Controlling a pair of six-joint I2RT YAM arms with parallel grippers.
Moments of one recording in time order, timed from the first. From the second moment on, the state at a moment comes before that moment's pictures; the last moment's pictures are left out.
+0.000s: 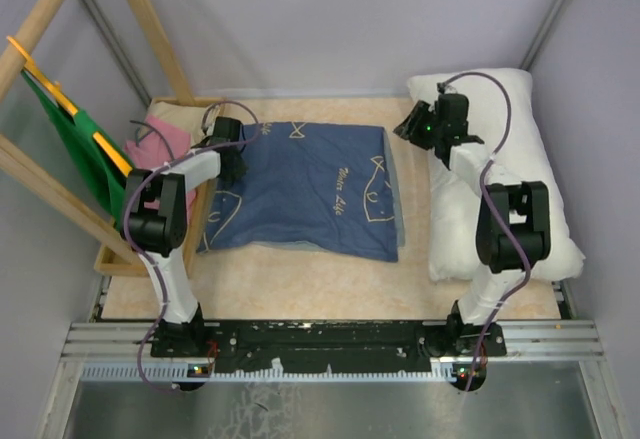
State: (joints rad) left arm -0.19 1.94 1.27 -0.28 -0.30 -0.55; right arm 0.10 1.76 1.22 -0.03 -0.25 0.54
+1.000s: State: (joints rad) left arm -0.17 2.02 1.41 -0.40 -0.29 -0.46; right arm 0.08 2.11 1.34 0.06 -0.46 0.55
